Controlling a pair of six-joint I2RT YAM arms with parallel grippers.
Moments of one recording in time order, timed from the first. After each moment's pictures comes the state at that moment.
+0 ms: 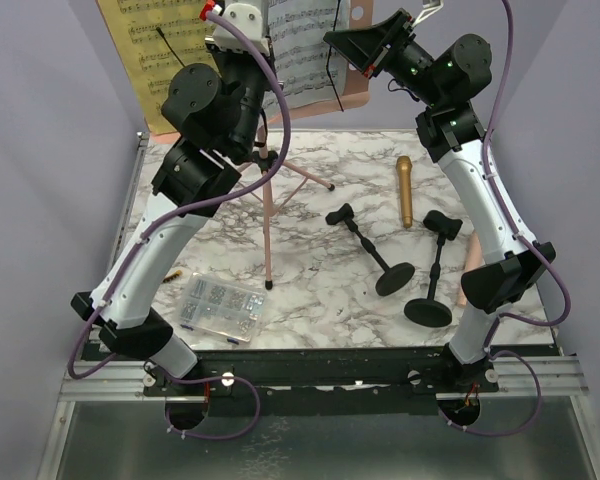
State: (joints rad) left arm -0.74 1.55 2.15 -0.17 -0.52 0.23; right arm 0.39 1.82 2.15 0.22 -0.60 0.81
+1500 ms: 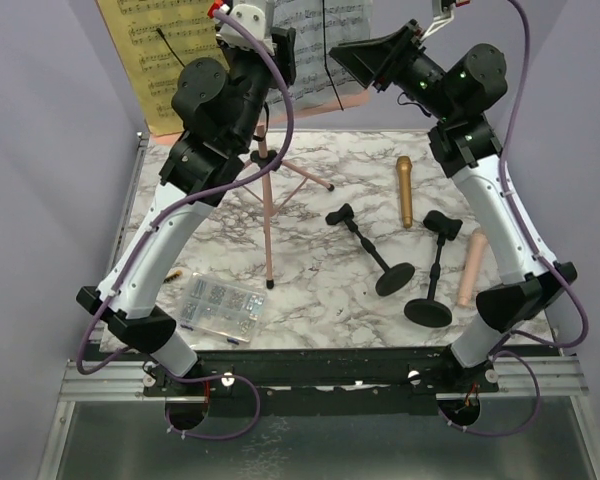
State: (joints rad) left arm -0.65 1.61 2.13 -0.12 -0.32 0.14; right arm 0.41 1.72 2.05 0.16 -0.57 0.74
